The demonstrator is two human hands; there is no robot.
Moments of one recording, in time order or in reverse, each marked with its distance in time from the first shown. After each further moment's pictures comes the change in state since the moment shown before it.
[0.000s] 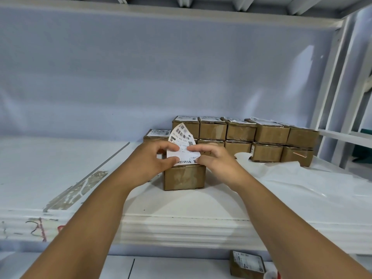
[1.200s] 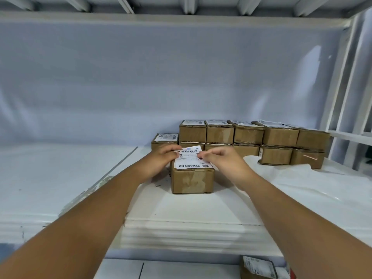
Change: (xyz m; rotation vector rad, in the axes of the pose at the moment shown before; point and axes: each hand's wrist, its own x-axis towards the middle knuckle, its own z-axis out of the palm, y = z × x) left_hand 0.045 -0.039 0.009 -0.231 -0.162 -0.116; right_hand 0.019 0.007 -0.002 0.096 0.056 0.041
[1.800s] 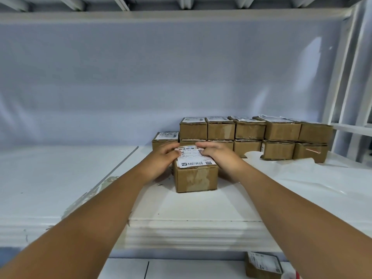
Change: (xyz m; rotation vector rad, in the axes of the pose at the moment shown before) left_hand 0.001 -0.006 0.004 -0.018 0.043 -0.006; right_hand 0.023 0.008 0.012 0.143 -0.100 0.124
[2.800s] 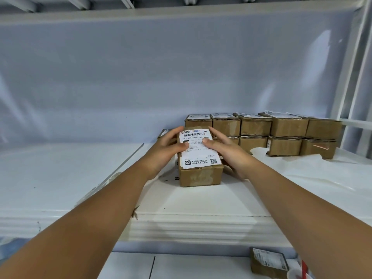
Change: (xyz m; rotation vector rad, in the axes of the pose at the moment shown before) left_hand -0.014 0.018 -0.005 -0.344 -0.018 0.045; right_hand -0.012 -0.003 -0.004 0.124 -0.063 -0.046
